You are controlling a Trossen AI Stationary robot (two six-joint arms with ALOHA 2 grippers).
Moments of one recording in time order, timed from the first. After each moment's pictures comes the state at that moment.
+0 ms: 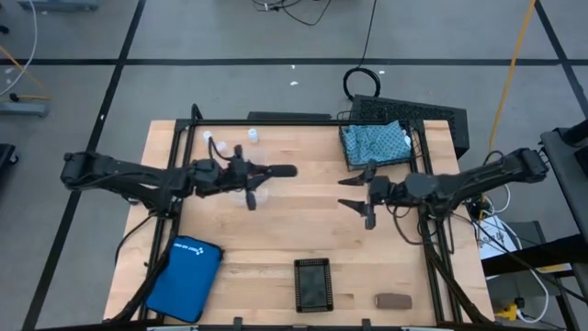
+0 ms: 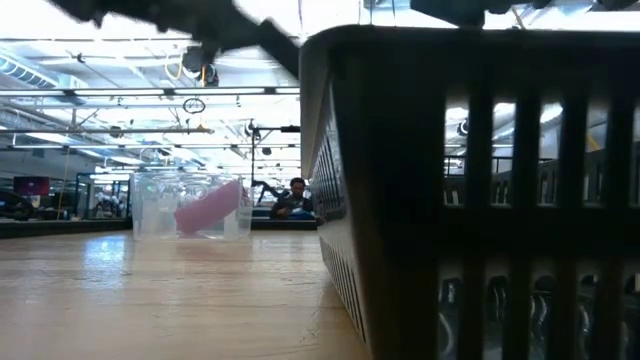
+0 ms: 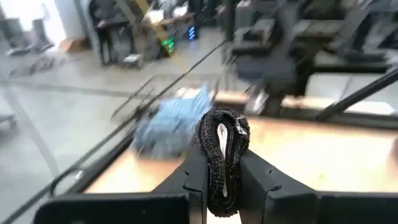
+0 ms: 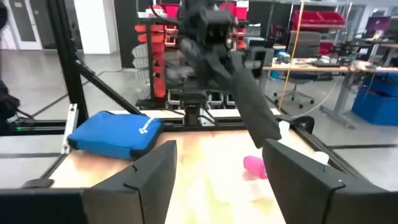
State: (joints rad) left arm -0.02 1.09 0.62 0.37 -0.31 0.01; right arm 0.24 0.92 0.58 0.31 0.31 0.01
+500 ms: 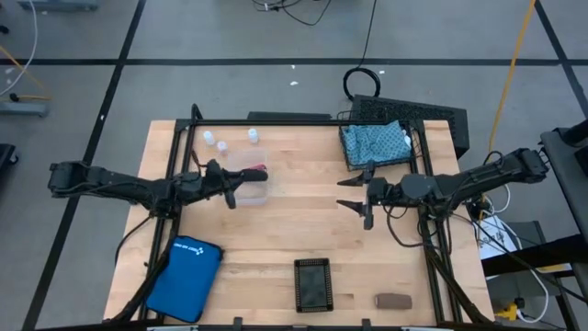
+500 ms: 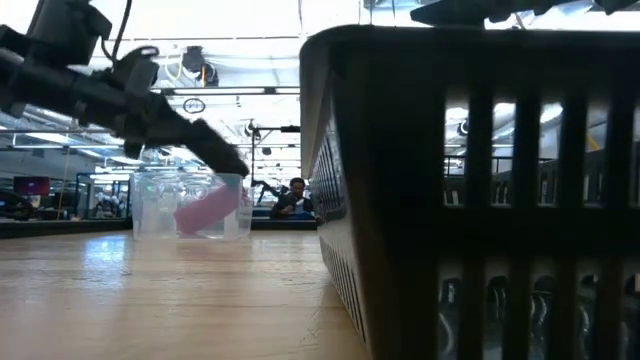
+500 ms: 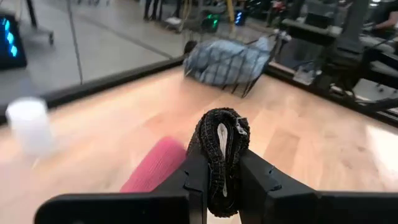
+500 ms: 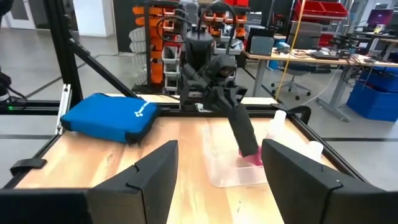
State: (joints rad) left arm 0.05 0.85 0.10 0.55 -0.39 -0.33; right arm 0.23 0.94 0.58 0.28 0.32 -0.01
